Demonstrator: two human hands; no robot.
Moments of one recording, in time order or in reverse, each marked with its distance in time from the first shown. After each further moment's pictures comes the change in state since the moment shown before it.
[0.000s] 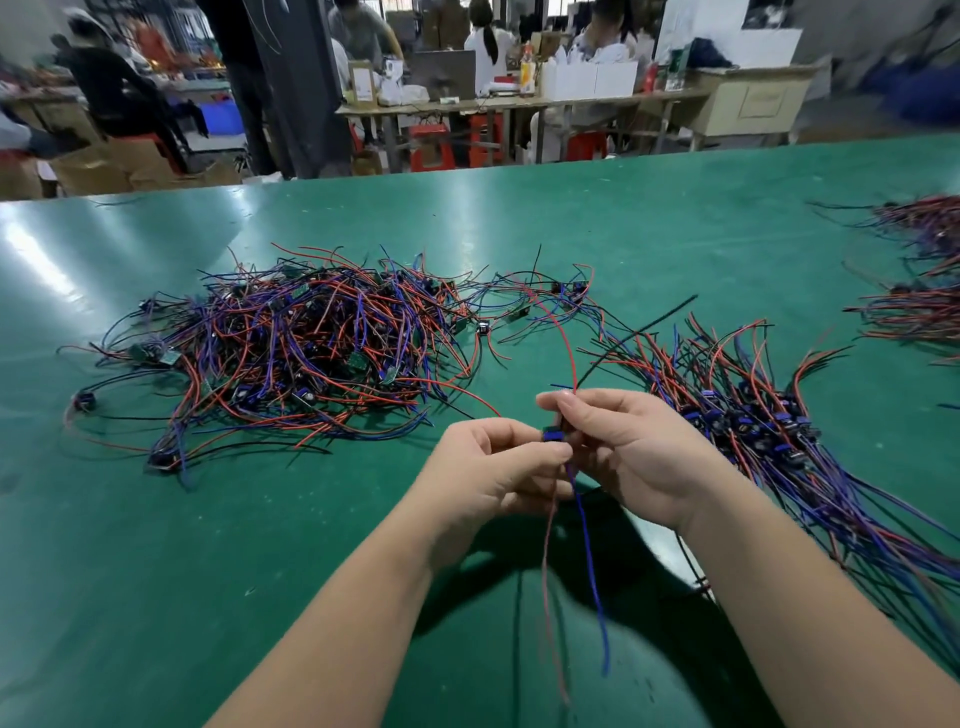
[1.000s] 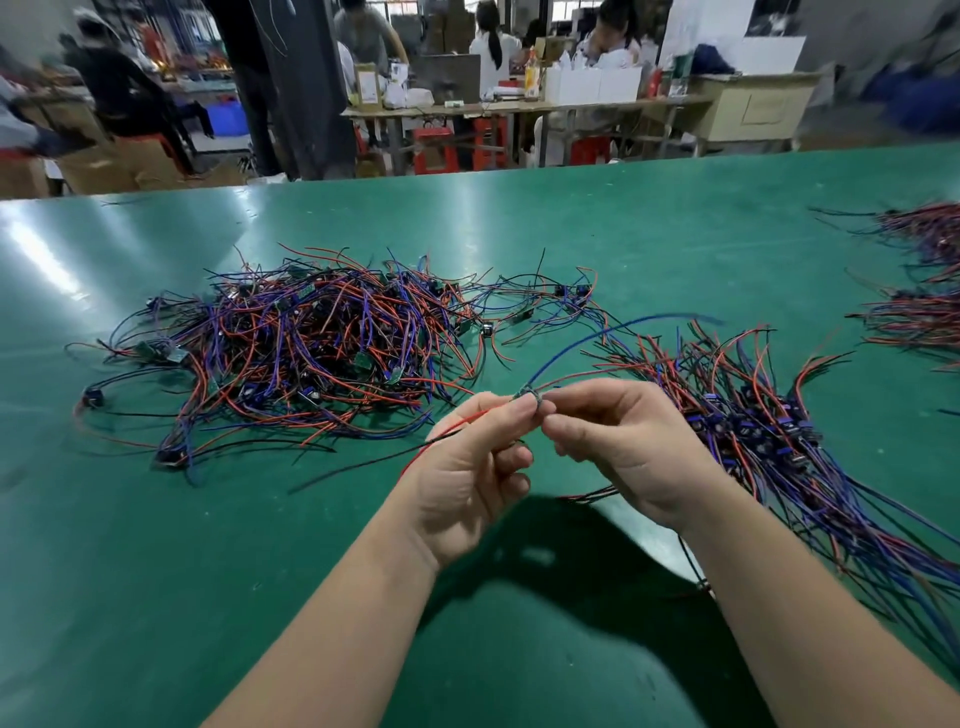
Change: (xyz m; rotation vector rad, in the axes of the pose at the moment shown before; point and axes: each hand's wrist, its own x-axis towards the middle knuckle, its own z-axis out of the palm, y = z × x) left_hand -0.007 0.011 -0.003 -0.345 -0.026 -0.016; right_hand -0.002 0.002 0.002 -0.227 -0.167 -0.318
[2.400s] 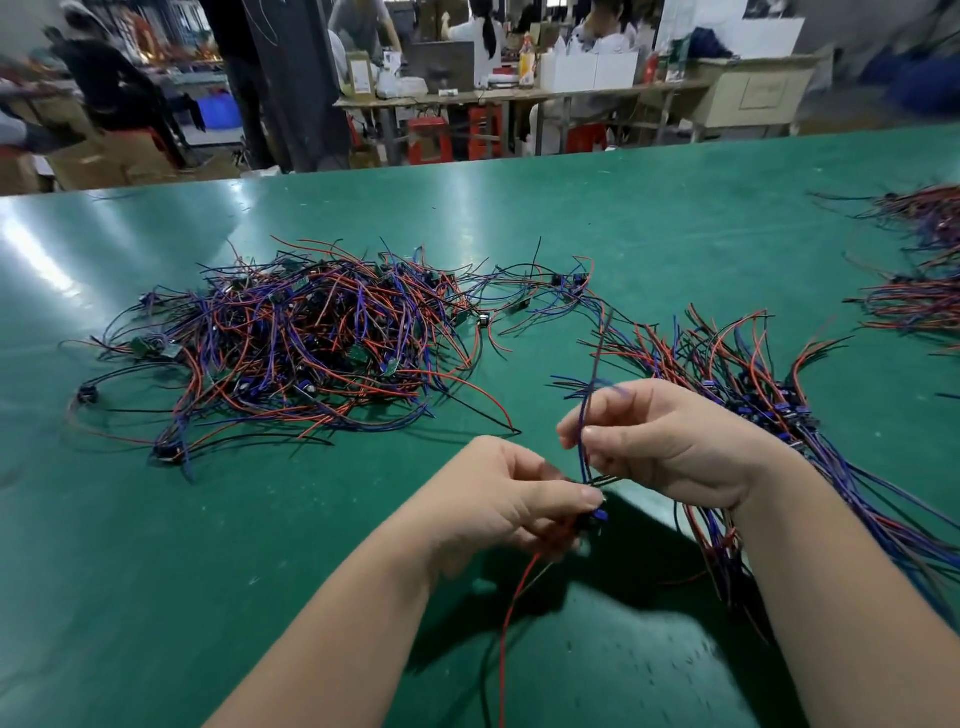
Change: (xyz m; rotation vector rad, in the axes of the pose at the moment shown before) left_hand -0.009 -0.008 0.006 0.587 -0.129 -0.200; right_hand -0.010 -0.016 -0.028 0.113 -0.183 0.355
